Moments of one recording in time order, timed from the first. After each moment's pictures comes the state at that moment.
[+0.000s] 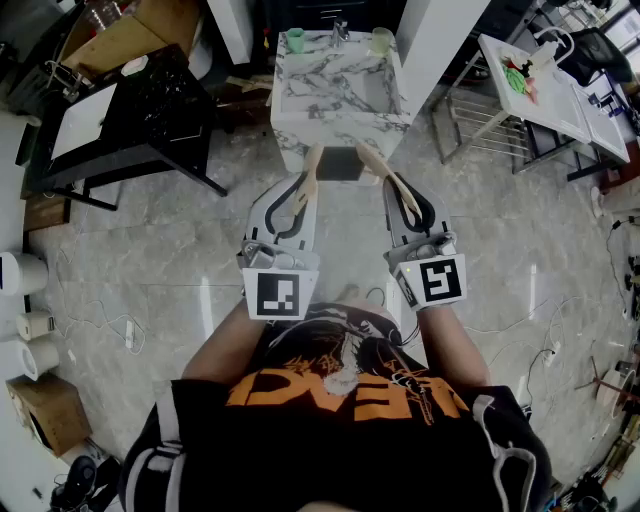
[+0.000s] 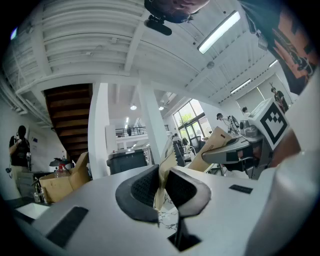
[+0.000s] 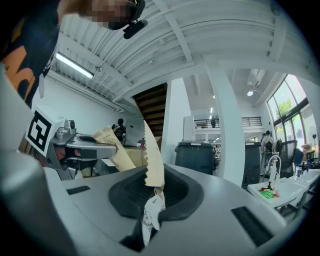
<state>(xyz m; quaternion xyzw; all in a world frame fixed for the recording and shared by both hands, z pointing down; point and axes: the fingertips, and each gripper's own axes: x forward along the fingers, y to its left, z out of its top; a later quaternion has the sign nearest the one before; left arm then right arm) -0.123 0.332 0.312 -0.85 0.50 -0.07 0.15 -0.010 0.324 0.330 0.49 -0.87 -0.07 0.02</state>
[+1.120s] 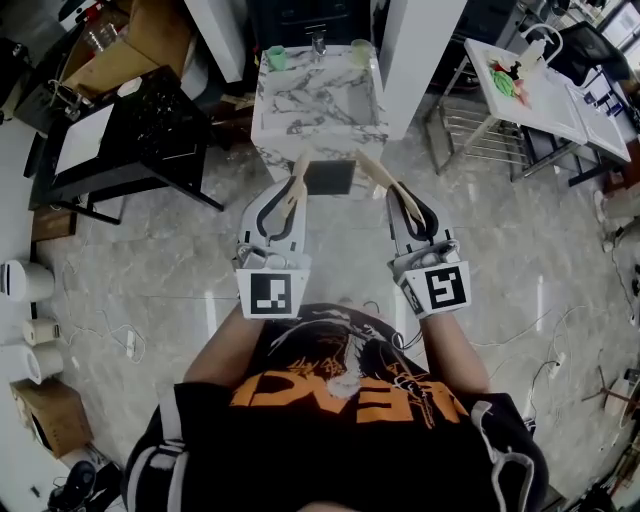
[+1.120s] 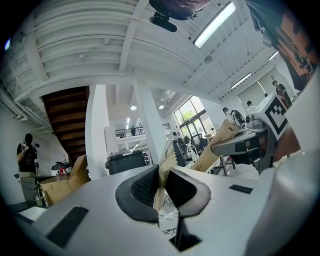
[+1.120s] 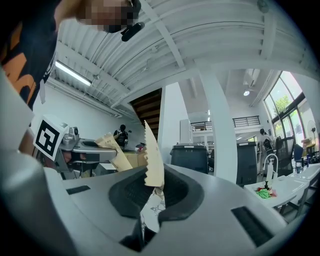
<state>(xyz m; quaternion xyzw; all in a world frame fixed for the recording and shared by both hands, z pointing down) -0.046 0.322 0.308 -0.84 0.52 -0.08 0.16 0.089 0.327 0.325 0.49 -0.87 -0.06 -0.01</state>
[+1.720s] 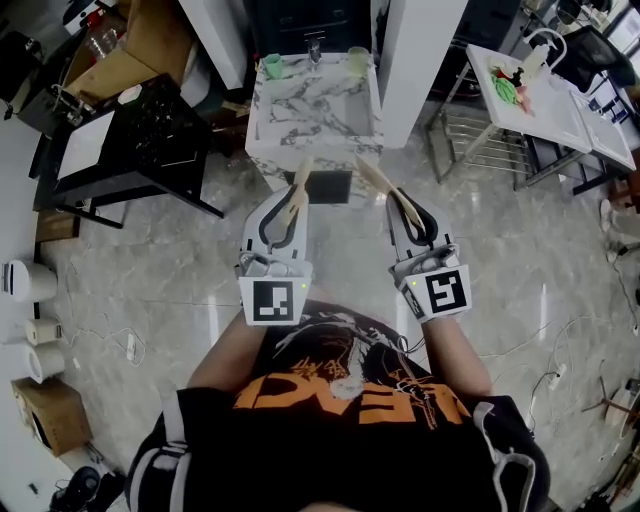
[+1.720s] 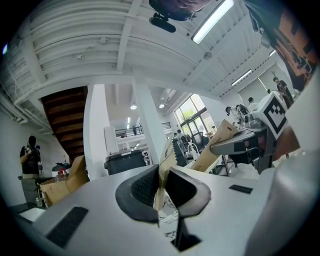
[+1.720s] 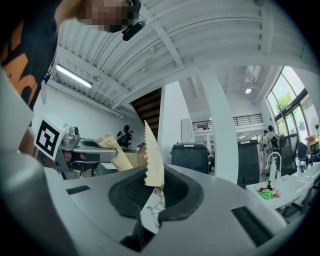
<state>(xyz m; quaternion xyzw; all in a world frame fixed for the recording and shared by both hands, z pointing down) -0.009 0.302 0.311 -0.83 0.53 -0.07 0.18 0.123 0.303 0.334 0.47 -0.88 -0.06 -0.01</state>
